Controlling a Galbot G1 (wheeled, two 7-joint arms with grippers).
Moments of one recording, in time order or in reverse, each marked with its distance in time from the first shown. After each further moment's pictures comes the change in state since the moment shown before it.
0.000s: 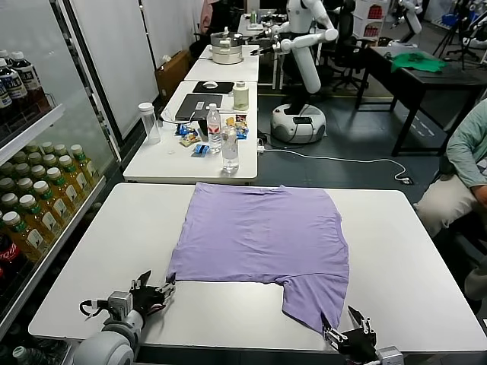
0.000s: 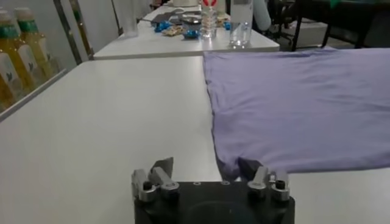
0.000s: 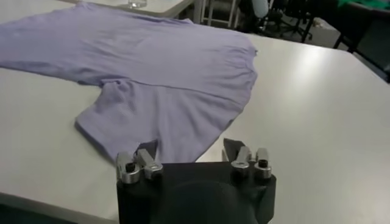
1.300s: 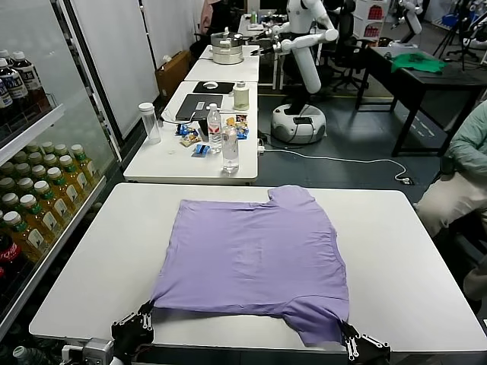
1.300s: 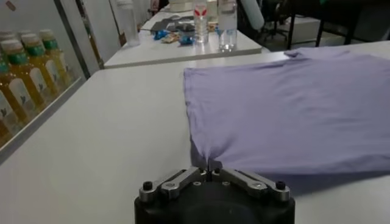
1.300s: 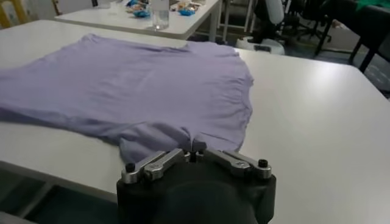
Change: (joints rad) left arm 0.384 0.063 -0.114 -0.333 0.021 -0.072 -0.075; right arm -0.228 -0.057 0.205 0.268 0.034 -0.008 -0.045
